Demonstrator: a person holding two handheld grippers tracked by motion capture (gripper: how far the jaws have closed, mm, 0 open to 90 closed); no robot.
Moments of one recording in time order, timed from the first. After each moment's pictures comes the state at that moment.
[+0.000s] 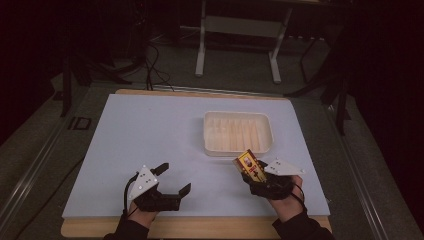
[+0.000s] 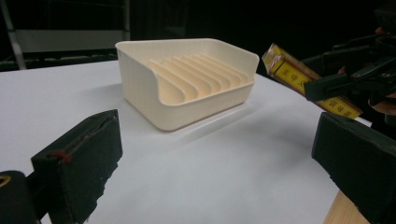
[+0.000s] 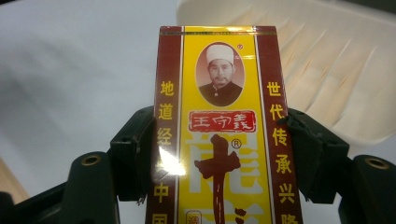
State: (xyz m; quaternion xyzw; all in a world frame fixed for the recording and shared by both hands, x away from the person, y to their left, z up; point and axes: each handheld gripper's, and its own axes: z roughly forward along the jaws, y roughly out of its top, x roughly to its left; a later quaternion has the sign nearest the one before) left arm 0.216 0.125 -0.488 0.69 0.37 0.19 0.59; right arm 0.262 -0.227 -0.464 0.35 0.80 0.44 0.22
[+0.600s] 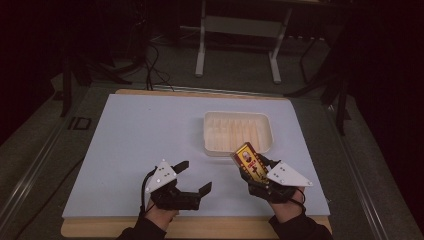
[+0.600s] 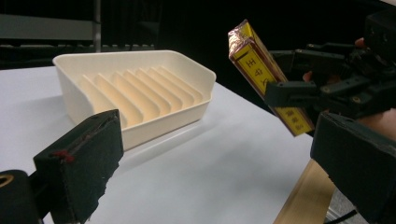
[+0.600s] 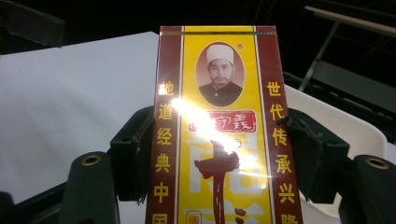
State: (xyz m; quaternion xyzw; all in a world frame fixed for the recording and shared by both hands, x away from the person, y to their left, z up) left arm 0.214 0.080 -0.450 0.69 0.37 0.14 0.60; right arm 0.241 -0.218 -0.440 0.28 0.76 0.50 0.29
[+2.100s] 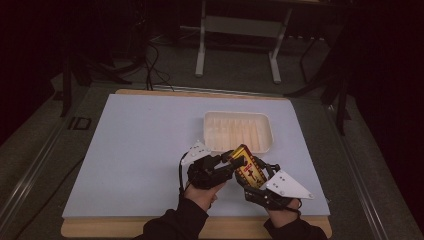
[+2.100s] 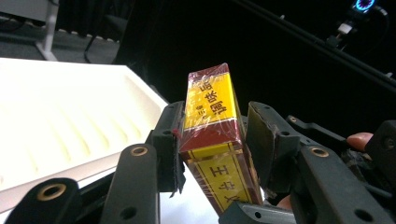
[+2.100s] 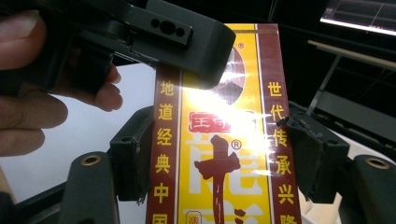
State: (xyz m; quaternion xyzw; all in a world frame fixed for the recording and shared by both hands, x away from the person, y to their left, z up) left arm 0.255 0.009 -0.425 0.65 0.40 0.03 0.65; right arm 0.225 -0.209 -0.441 0.25 0.74 0.55 0.31
